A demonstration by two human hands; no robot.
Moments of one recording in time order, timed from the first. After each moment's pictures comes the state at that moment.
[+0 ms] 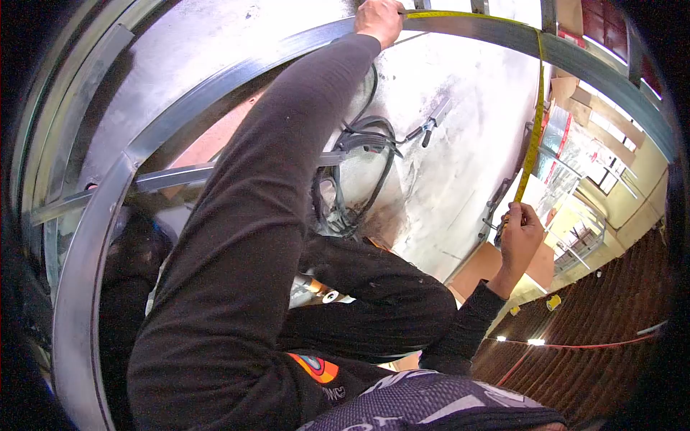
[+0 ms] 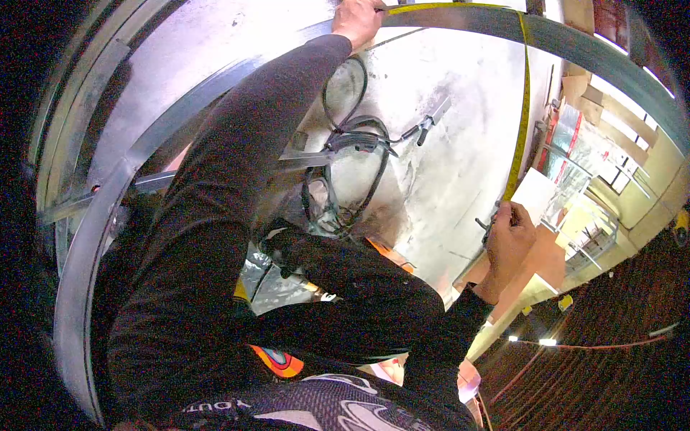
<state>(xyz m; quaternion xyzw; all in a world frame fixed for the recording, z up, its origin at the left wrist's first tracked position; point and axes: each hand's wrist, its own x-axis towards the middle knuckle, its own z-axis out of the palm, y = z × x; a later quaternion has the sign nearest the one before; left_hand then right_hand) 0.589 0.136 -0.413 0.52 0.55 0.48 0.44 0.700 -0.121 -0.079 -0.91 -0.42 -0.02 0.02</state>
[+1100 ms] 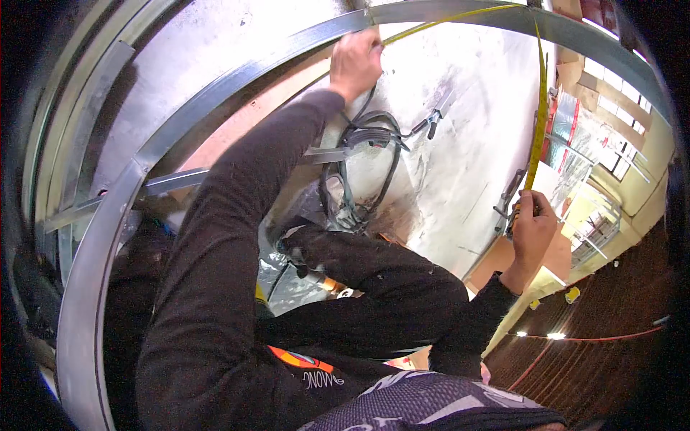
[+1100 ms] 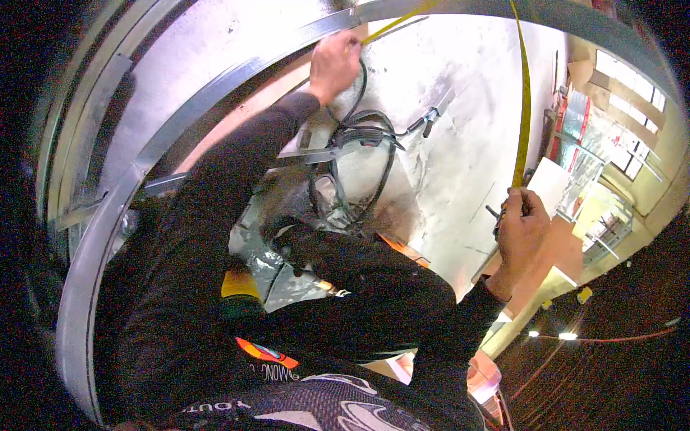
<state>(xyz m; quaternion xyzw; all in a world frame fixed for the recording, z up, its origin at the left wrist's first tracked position) 0.572 0.034 -0.422 0.55 0.52 0.53 0.38 0.680 -0.118 -0.066 -0.92 -0.40 0.02 0.04</state>
